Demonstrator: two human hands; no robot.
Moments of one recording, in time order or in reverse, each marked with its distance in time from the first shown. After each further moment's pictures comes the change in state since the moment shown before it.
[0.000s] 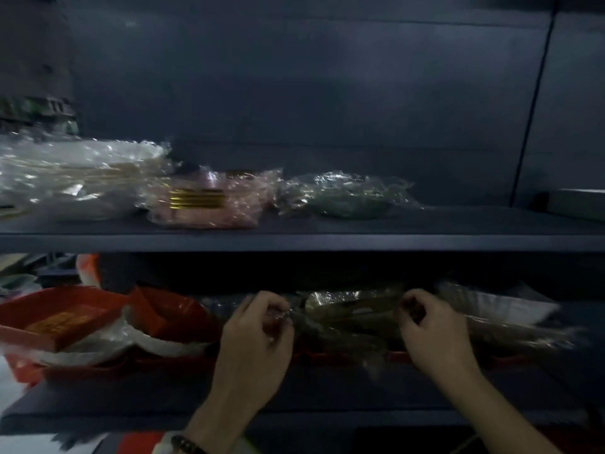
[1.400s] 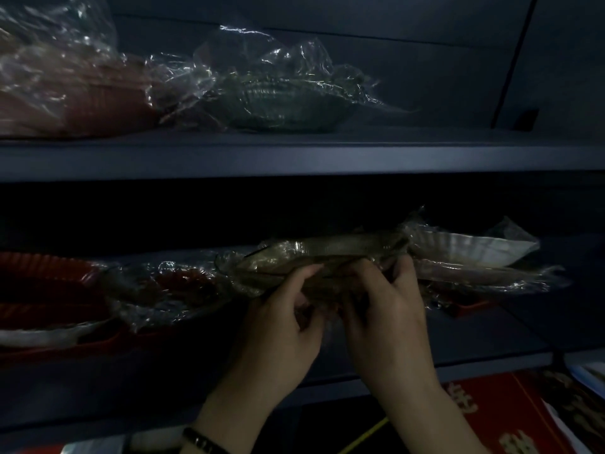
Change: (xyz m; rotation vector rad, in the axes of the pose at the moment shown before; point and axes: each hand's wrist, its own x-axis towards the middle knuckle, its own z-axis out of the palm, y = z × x) left_hand 0.001 -0.008 0.166 -0.116 -0.338 -0.084; right_hand -0.004 0.063 0.048 -0.103 0.141 -0.309
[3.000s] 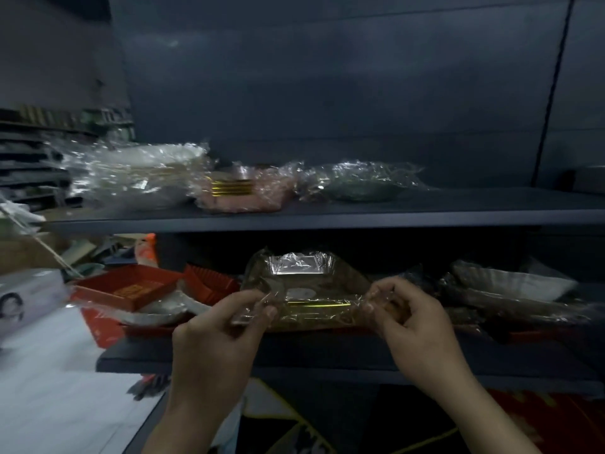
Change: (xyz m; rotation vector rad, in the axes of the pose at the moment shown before) left_hand -0.175 0.100 -0.210 0.129 0.555 0.009; right_hand -0.037 -0.141 -0.099 0.691 -0.272 0.176
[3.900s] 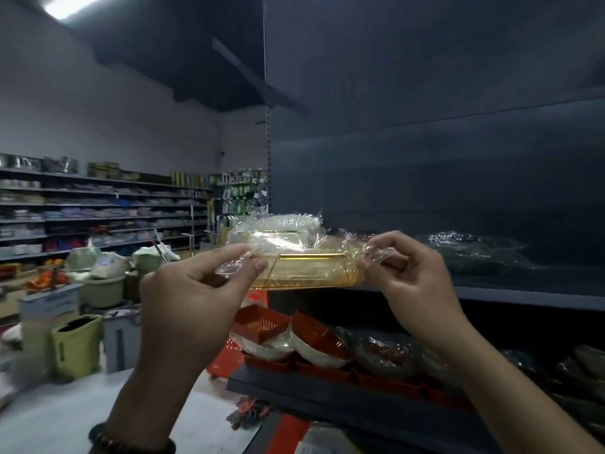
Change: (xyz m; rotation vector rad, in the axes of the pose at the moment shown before) left_hand 0.029 0.126 -0.230 0.183 0.395 0.161; right_hand 0.025 -0.212 0.084 0.335 -0.198 -0.339
